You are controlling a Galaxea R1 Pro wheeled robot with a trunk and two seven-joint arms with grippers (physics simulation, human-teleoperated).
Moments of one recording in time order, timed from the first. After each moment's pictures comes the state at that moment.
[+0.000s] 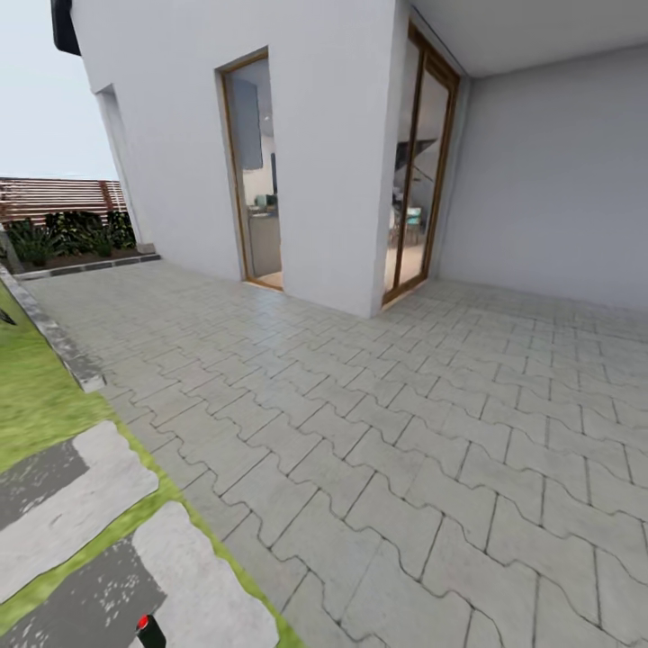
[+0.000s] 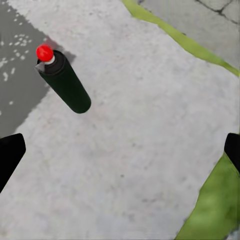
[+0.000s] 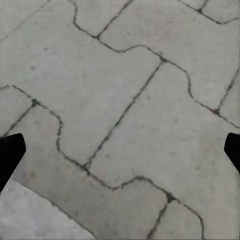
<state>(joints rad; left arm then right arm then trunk) -0.20 0.09 0.08 -0.24 0.00 -0.38 0.03 0.00 -0.07 -0.07 -0.54 0.00 -0.30 0.00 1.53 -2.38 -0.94</state>
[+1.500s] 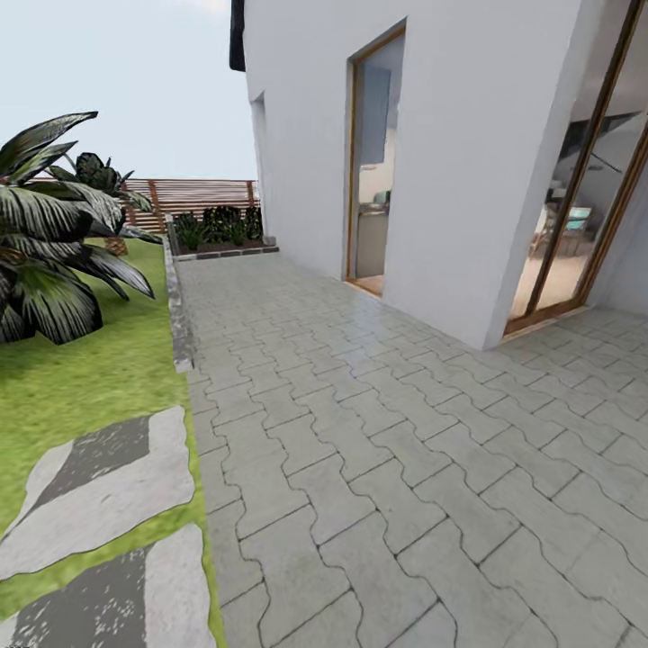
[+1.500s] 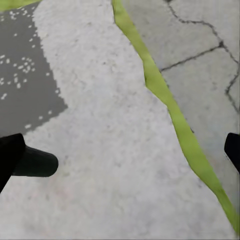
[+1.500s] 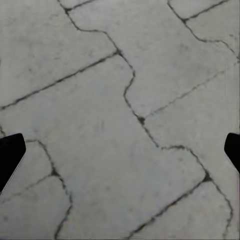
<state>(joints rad) -0.20 0.09 0.08 -0.24 0.00 -0.38 0.03 0.00 -0.07 -0.07 -0.54 0.00 -0.30 0.00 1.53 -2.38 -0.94</state>
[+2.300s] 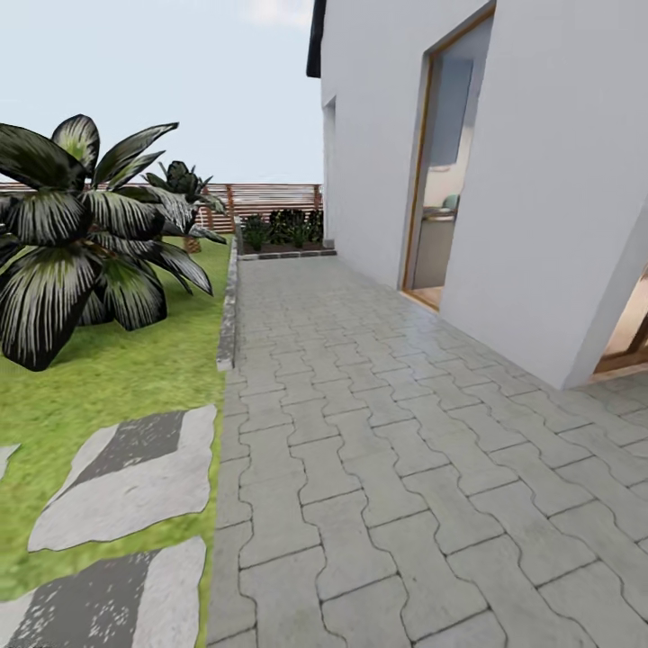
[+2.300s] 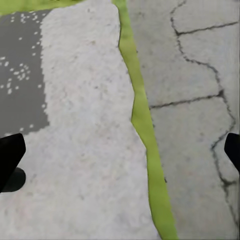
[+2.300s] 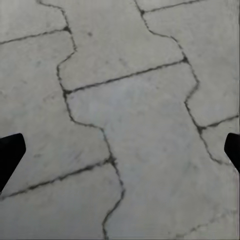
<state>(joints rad) -0.20 0.09 0.08 -0.24 0.01 -0.38 0.03 0.00 -0.07 -0.07 -0.54 0.00 -0.30 0.00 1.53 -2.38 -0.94</state>
